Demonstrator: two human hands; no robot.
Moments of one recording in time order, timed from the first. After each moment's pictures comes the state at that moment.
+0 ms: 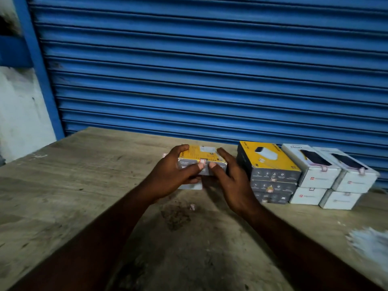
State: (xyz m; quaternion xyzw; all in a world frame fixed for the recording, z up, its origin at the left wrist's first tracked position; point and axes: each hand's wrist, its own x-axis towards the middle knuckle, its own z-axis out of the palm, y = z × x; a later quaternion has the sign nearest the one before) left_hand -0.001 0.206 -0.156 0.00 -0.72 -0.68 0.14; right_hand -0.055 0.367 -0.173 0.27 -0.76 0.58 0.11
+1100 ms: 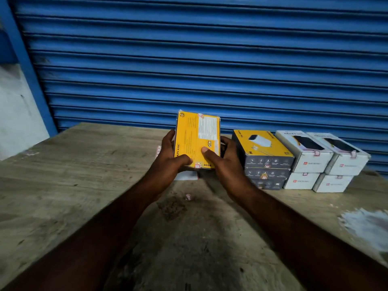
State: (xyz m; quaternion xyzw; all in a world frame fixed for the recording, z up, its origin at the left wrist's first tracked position) left_hand -0.011 0.212 -0.167 0.00 -0.72 -0.67 0.19; right_hand -0.062 0.355 -0.164 0.19 -0.66 0.72 0.05
